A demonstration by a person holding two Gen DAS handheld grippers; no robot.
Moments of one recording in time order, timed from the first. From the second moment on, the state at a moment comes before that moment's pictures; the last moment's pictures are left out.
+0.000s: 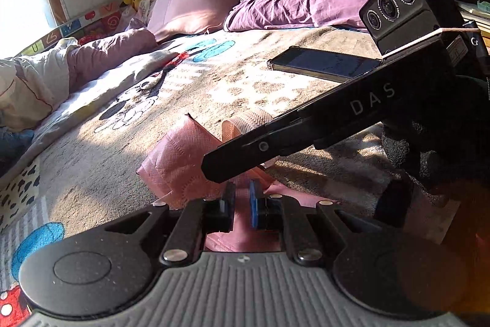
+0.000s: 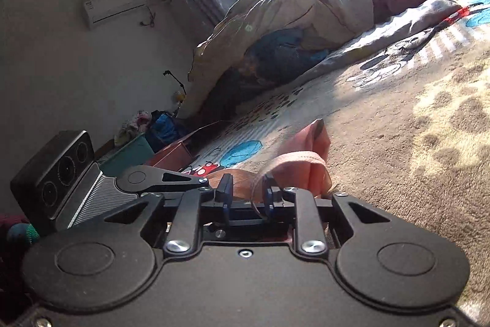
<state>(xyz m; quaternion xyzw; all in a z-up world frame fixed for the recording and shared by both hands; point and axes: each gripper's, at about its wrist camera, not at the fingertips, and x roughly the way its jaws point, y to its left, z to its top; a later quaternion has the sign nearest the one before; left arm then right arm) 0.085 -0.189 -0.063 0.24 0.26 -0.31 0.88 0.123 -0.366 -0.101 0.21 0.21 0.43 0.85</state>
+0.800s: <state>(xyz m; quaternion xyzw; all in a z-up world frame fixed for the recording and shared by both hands) 0.088 -0.180 -0.067 0.23 0.25 -0.33 0.88 0.101 -0.398 -0.071 0.06 0.21 0.43 0.88</state>
